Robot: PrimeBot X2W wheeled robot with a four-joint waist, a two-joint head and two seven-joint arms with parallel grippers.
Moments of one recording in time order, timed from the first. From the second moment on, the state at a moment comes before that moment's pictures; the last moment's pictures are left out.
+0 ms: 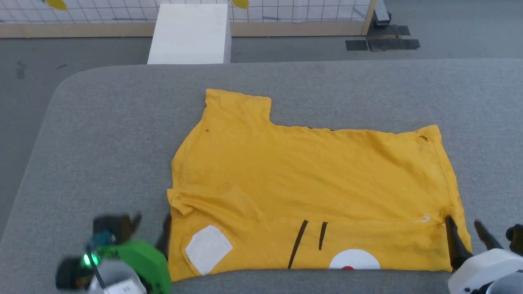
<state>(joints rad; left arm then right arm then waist) 0.01 0.43 -0.37 -0.01 -0.55 0.21 0.14 0.10 -0.05 -0.27 0.04 0.25 0.13 0.21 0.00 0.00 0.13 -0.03</state>
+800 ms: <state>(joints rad) -0.93 0.55 -0.36 0.41 -0.59 -0.09 0.44 -0.24 -0.17 0.08 -0.07 0.19 0.13 0.00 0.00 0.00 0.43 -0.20</state>
